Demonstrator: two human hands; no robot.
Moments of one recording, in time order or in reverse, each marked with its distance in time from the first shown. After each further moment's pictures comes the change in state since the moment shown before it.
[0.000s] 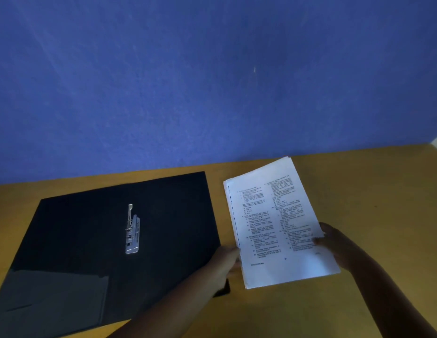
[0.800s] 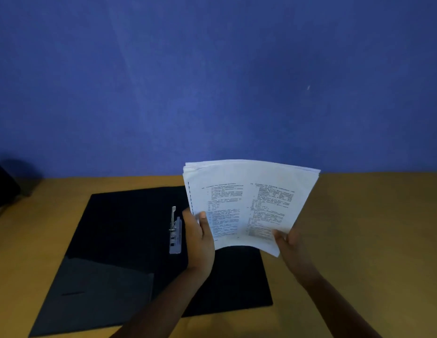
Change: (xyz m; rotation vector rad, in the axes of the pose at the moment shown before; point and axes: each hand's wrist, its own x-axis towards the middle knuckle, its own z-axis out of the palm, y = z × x) left_hand -0.023 0.013 -0.125 -0.034 0.784 1.045; right_hand -0.033 -0.049 0.183 -0.020 0.035 -0.517
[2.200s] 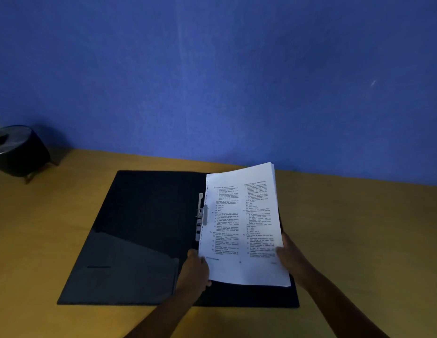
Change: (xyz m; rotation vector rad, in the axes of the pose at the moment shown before) left_hand -0.031 -0.079 -0.092 0.387 -0.397 -0.809; right_hand 0.014 0.017 0.072 -0.320 -0.292 0.366
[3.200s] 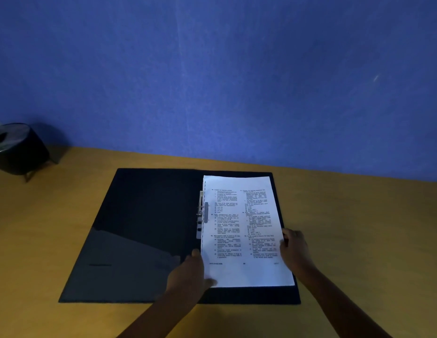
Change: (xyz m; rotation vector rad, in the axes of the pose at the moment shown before) left_hand -0.017 0.004 -0.018 0.739 -0.133 0.164; right_hand 0.004 0.007 -0.002 -0.291 0.266 -0.071
